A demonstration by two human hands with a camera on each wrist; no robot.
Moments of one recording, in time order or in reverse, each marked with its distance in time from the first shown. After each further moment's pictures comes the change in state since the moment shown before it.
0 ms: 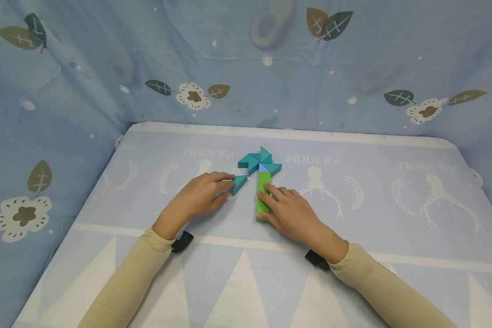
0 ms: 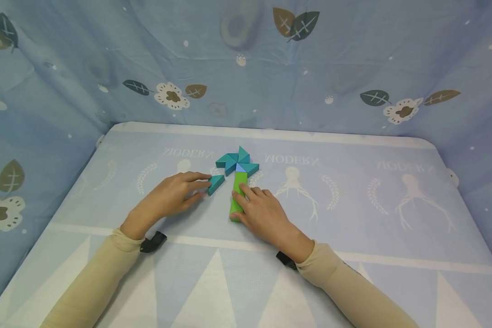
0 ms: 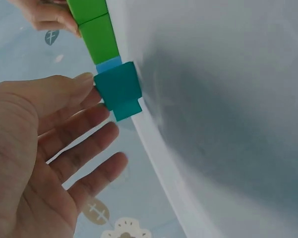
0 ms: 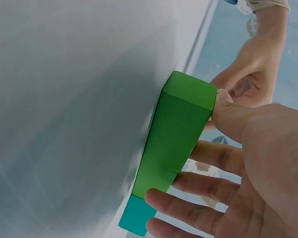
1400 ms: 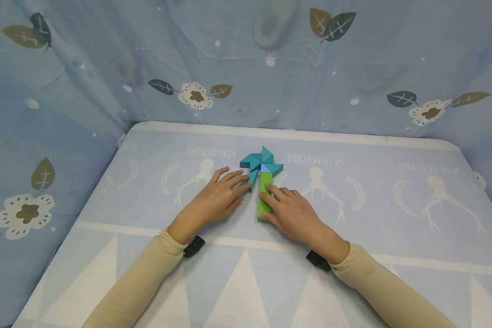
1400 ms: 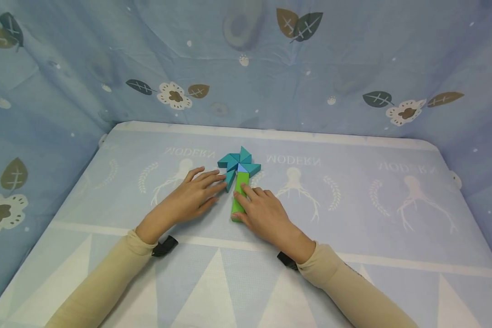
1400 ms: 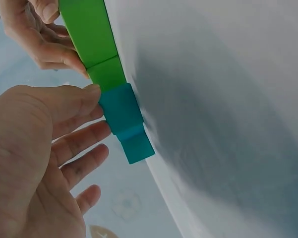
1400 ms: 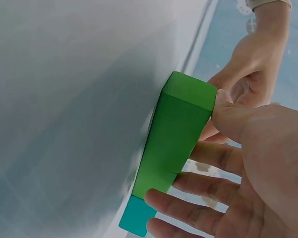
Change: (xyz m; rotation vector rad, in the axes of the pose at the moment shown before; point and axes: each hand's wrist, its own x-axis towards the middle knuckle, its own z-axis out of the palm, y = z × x) left_hand 0.012 0.022 0.015 0.143 -0.023 0.031; right_hand 0.000 0.000 0.000 0.001 -0.002 0.002
